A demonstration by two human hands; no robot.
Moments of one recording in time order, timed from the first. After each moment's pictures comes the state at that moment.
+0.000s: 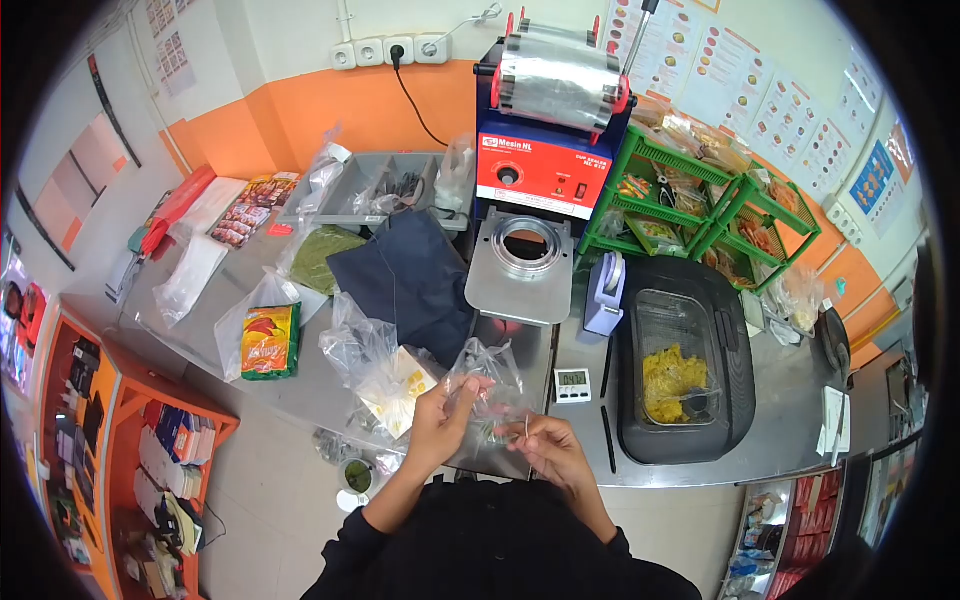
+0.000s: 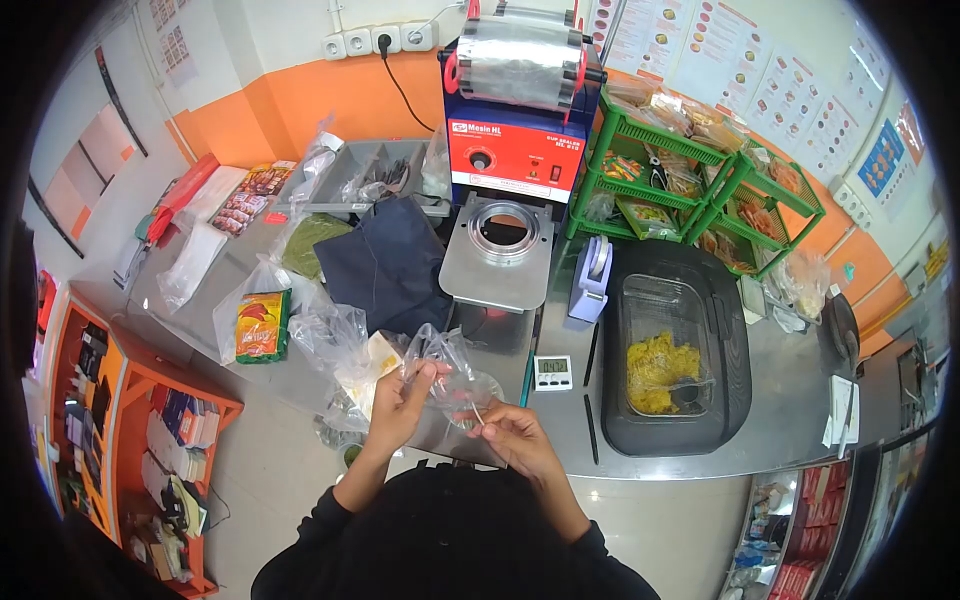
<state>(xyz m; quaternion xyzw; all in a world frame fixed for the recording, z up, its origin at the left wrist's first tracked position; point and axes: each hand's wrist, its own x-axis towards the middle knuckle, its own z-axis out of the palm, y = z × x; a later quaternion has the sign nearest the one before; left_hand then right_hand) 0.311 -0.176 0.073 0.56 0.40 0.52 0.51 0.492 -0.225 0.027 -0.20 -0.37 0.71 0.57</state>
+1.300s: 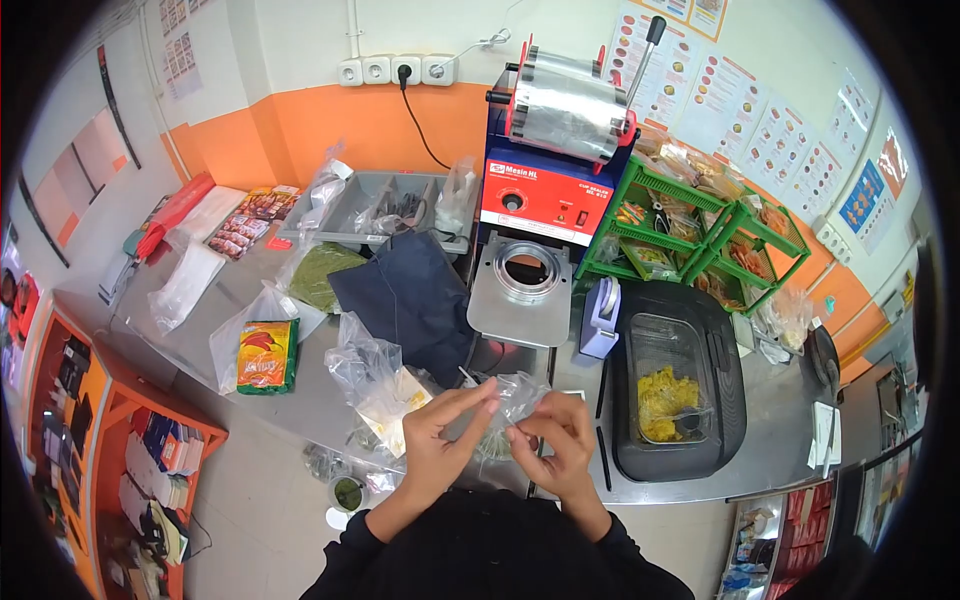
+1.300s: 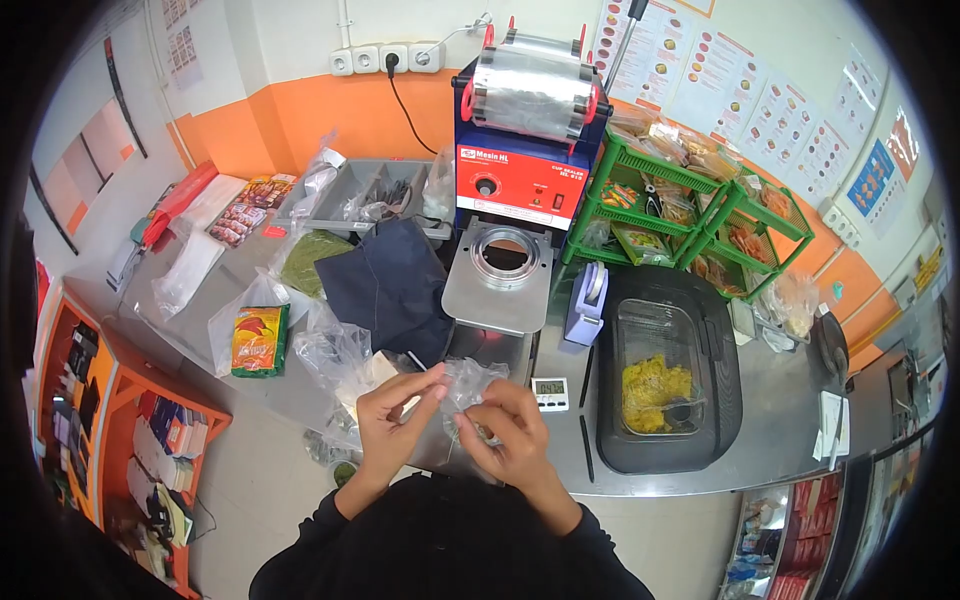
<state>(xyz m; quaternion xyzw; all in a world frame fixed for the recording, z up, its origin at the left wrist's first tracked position) 0.307 -0.178 0.115 0.61 0.37 0.59 0.38 0.465 -0.199 0.107 -0.38 -0.71 0.07 0.59</state>
